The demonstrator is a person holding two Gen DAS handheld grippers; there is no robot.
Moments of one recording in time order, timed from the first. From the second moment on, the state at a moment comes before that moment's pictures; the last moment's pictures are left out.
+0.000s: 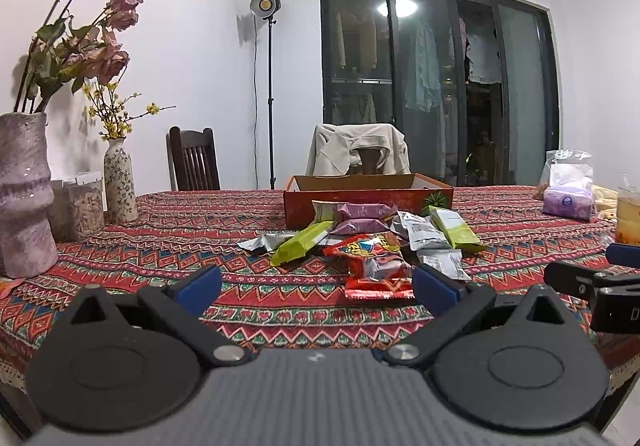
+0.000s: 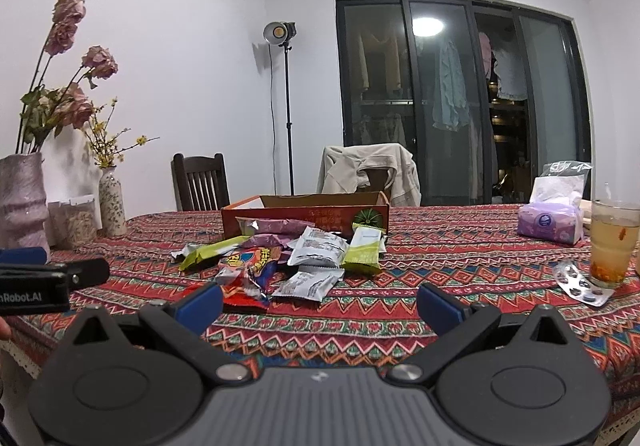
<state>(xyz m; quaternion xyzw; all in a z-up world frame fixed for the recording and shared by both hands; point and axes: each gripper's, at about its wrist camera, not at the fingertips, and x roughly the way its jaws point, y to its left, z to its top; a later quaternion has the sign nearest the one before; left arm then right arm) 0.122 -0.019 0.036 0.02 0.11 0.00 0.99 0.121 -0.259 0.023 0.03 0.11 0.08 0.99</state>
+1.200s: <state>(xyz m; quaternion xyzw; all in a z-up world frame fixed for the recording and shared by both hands) 0.316 -0.025 0.009 -0.01 0.32 -0.07 0.95 0.326 -0.236 0.007 0.00 0.27 0.13 0.95</state>
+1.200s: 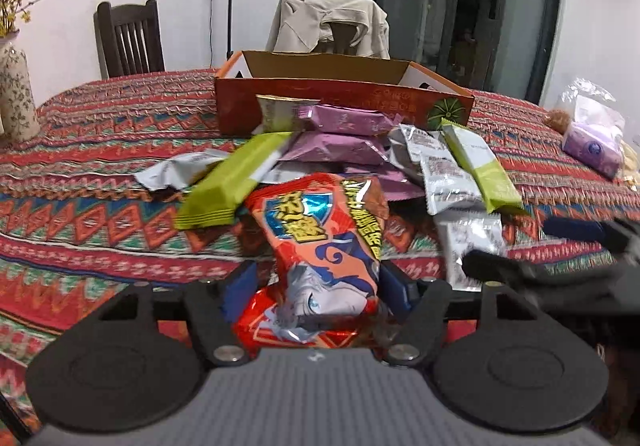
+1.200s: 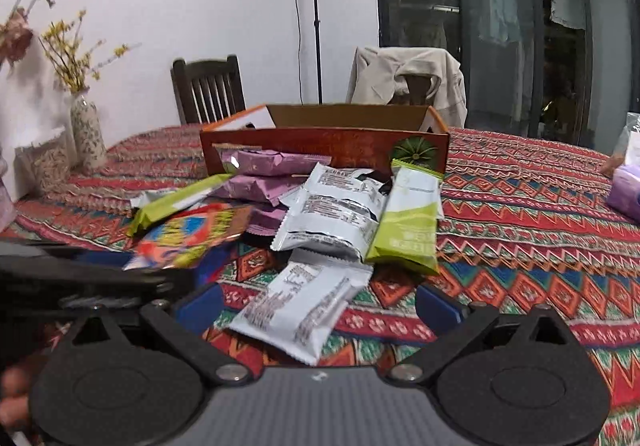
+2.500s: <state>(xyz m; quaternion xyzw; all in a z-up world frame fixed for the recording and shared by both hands) 0.368 -0.004 0.103 0.00 0.24 -0.11 0.96 0.312 -0.277 0.060 0.03 0.24 0.20 0.95</state>
